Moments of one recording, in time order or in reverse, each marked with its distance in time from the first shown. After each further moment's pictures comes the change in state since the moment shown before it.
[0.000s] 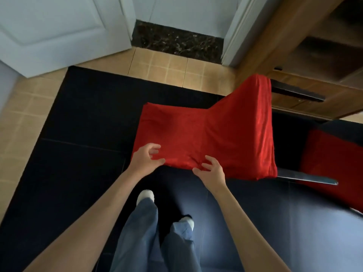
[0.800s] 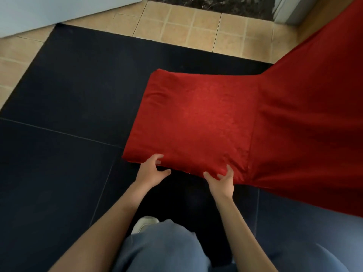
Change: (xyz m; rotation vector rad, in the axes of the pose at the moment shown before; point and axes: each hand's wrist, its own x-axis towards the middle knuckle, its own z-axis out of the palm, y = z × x) left_hand 0.263 -0.316 0.198 0.055 0.108 -0.146; right_hand 0.317 0.261 0.191 0.102 0.173 0.101
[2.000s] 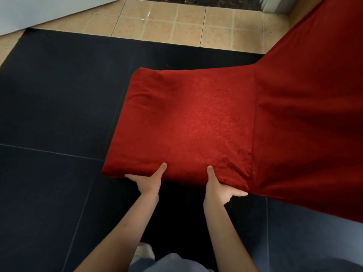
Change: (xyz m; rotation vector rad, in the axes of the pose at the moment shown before) left_hand 0.068 -0.012 0.081 -0.929 0.330 -0.473; right_hand 0.066 0.017 0.053 0.635 0.376 0.355
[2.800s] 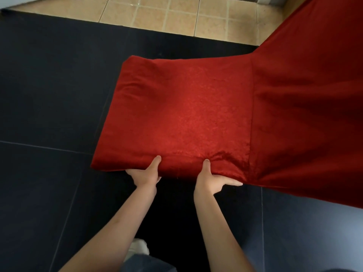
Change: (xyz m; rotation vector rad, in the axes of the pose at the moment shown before) left_hand 0.004 -0.003 0.007 -0.112 0.008 -0.002; right_hand 0.003 0.012 0.016 0.072 0.003 -0.069
